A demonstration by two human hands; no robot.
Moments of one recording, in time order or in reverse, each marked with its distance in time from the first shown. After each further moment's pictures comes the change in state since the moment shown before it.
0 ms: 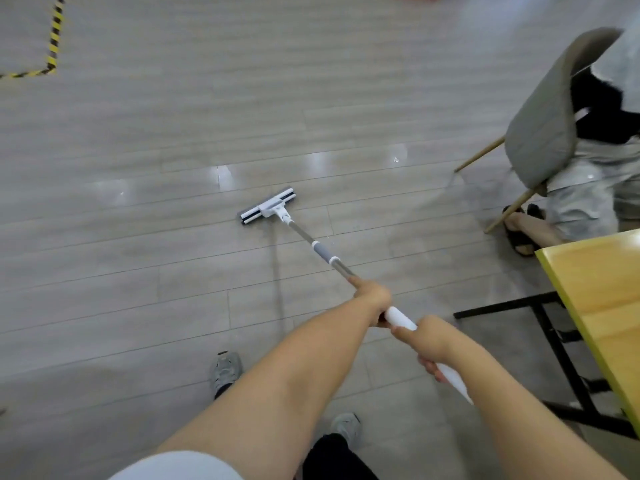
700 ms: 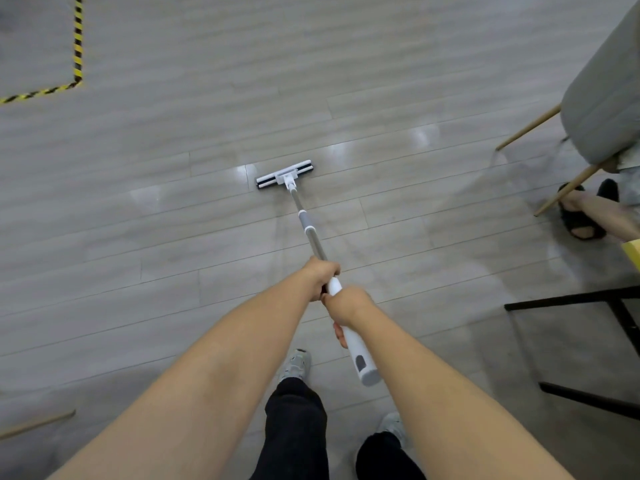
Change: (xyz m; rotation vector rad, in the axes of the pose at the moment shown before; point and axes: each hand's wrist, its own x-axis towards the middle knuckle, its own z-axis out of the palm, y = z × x) left_hand 0.086 0.017 -0.227 0.036 0.110 0.002; right_hand 0.048 -0.236 0.101 0.426 -0.108 0.003
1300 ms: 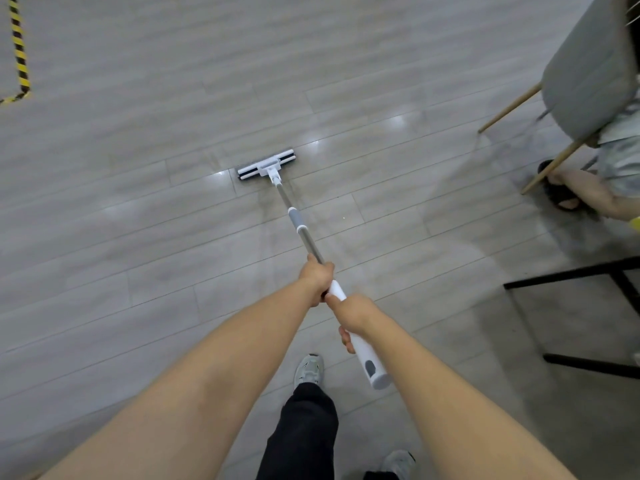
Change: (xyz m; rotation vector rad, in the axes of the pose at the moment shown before) left_hand 0.036 -0.005 -0.060 0.110 0.003 0.059; right_hand 0.023 -0.029 0.049 0.114 -0.013 -0.021
